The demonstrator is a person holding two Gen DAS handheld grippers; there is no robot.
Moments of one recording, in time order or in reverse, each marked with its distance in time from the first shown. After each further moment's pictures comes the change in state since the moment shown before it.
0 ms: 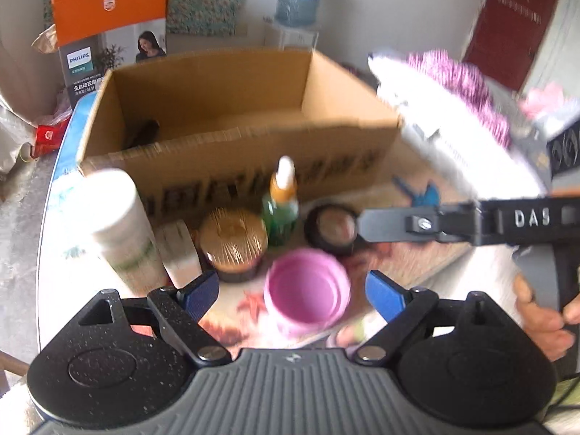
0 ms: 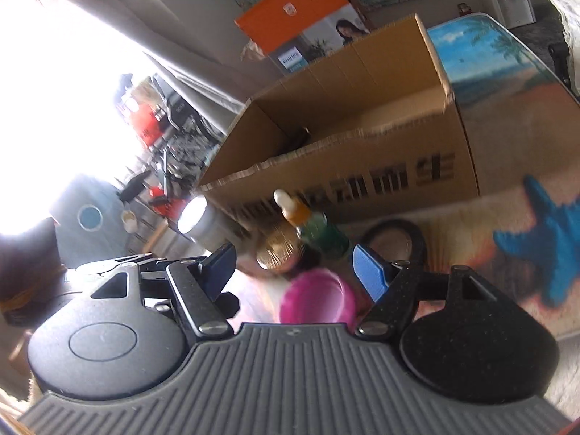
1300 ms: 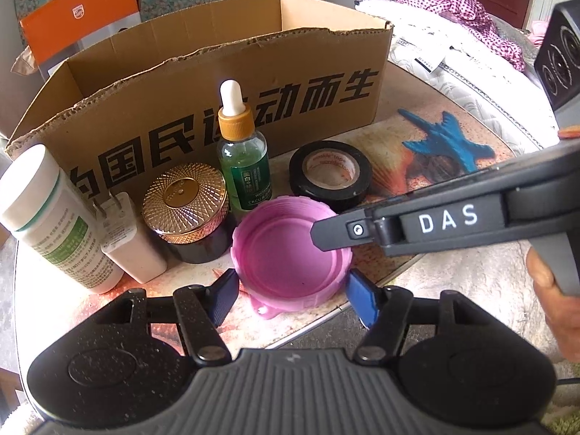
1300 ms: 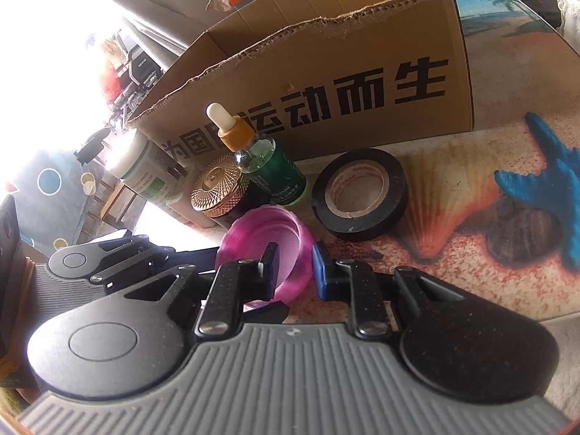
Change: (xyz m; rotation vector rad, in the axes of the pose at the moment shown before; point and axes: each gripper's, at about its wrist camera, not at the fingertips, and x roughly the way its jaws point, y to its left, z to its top) left arm 0.057 -0.036 -0.024 0.134 0.068 0.088; right arm 0.049 -0.012 -0.017 -0.015 0.114 -0.107
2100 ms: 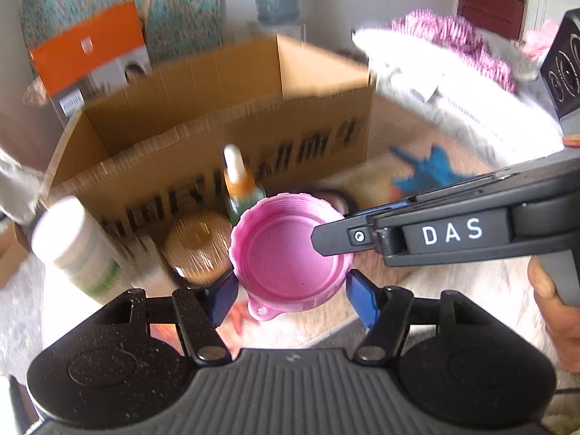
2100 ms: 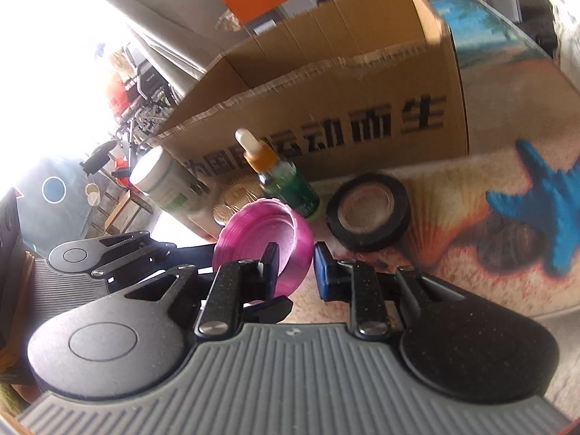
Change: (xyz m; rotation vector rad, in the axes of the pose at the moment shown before) left arm -0.049 -0.007 0.017 0.038 -0.116 0.048; right arm -0.042 0.020 0.006 -0.061 -0.109 0.017
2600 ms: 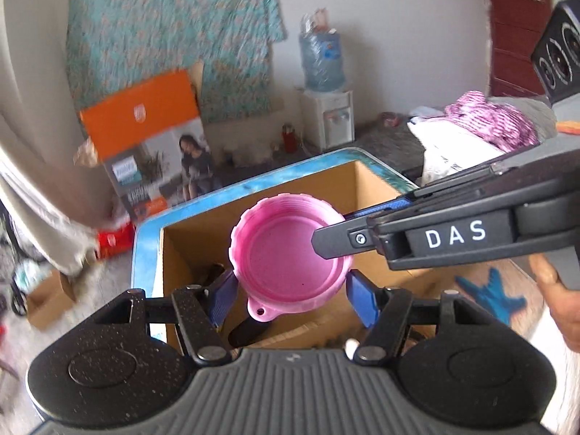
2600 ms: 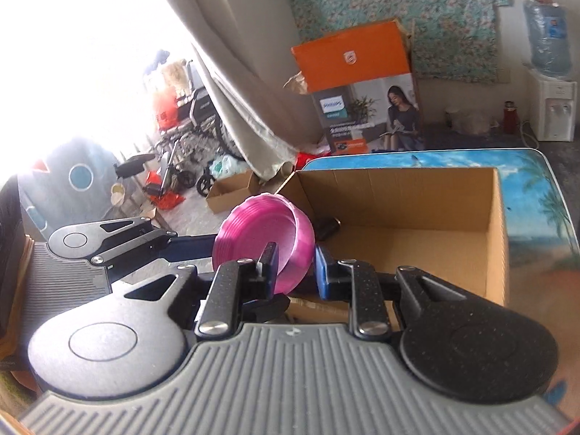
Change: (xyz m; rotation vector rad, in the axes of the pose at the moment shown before) left arm -0.027 0.073 0.116 -0.056 -0.128 0.122; right arm -0.005 0.053 0.159 -0.234 -0.066 0.086
